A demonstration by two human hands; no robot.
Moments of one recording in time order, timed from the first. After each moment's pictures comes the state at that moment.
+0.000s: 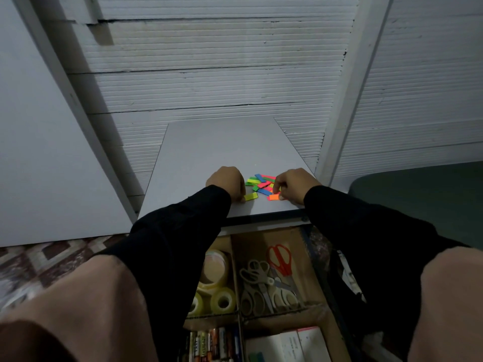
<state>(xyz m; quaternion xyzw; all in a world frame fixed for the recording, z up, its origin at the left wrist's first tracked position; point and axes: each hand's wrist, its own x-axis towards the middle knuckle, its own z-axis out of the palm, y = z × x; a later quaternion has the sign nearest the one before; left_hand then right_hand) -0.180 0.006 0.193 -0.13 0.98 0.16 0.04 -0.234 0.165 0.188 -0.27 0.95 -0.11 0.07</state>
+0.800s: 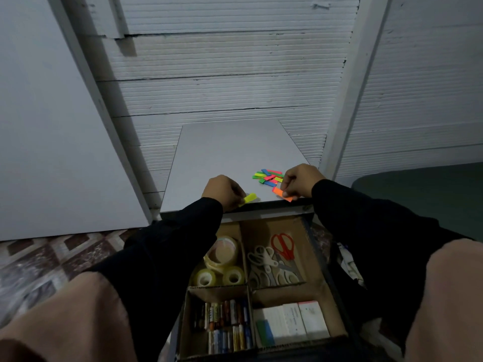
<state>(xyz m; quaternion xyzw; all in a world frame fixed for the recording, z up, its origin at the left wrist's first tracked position) -0.104 0.003 0.194 -0.17 0.93 0.32 -0.02 -0.183 0.179 0.215 -0.18 0.92 -0.32 0.14</state>
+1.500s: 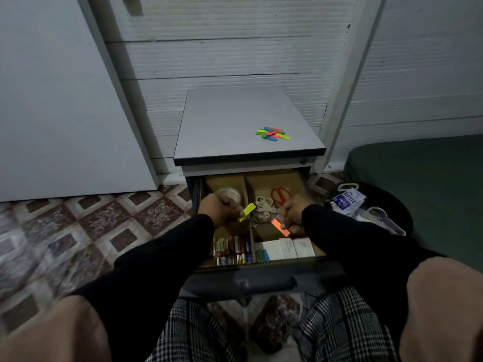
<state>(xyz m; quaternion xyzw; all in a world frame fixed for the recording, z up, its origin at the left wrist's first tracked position) 0.040 0.034 0.127 -0.25 0.78 0.57 0.04 -0.045 0.215 0.122 -0.03 0.88 -0.35 0.32</state>
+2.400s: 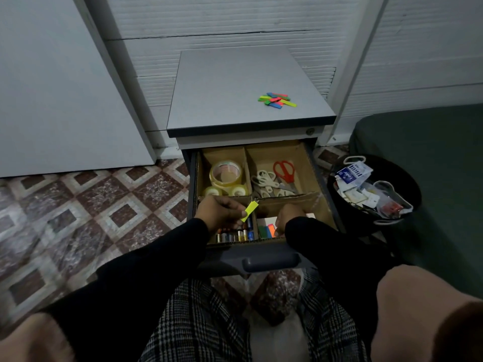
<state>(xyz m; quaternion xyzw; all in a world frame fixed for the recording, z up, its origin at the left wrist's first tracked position) 0.074 0.044 0.092 -0.24 0.71 0.66 0.08 -0.037 0.194 0.012 -0.08 0.95 -0.09 0.28</state>
